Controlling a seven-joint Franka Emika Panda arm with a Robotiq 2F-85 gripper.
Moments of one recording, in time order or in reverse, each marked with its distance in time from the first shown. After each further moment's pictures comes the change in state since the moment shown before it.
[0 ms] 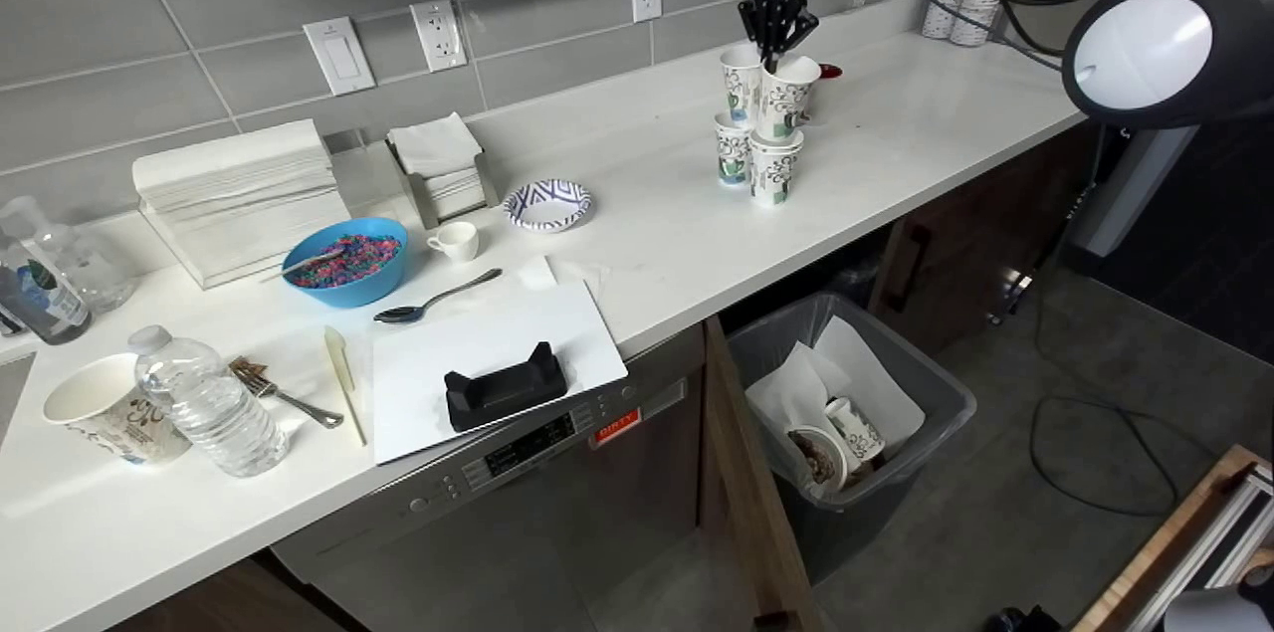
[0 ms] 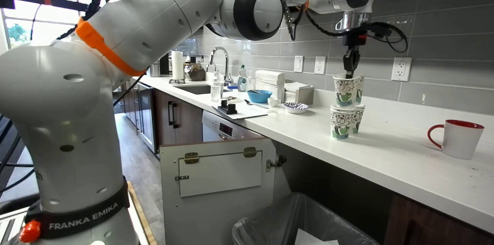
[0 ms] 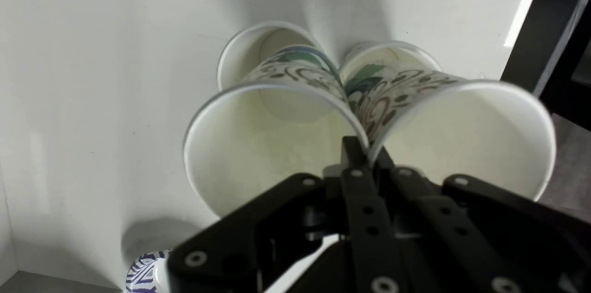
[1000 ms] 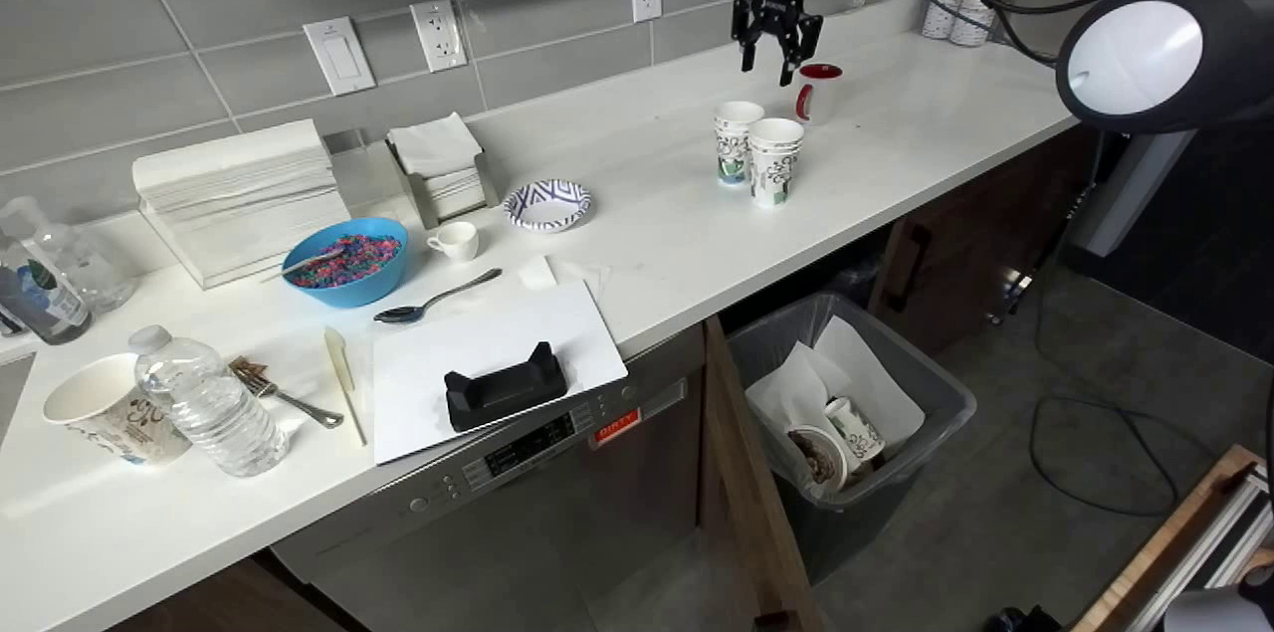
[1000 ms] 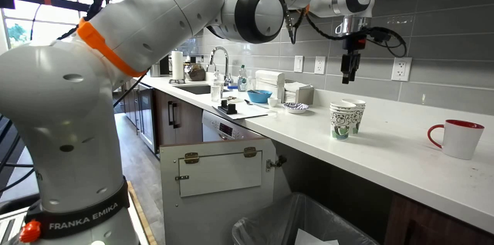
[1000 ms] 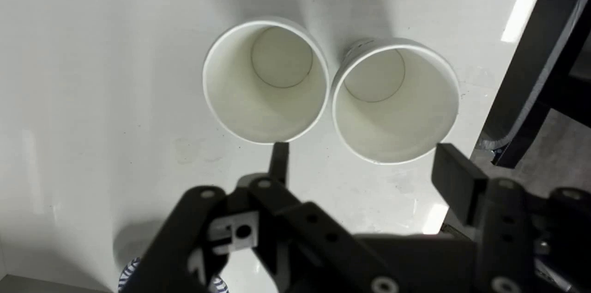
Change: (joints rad) arm -0.003 0.018 0.007 0.000 0.004 0.001 0.000
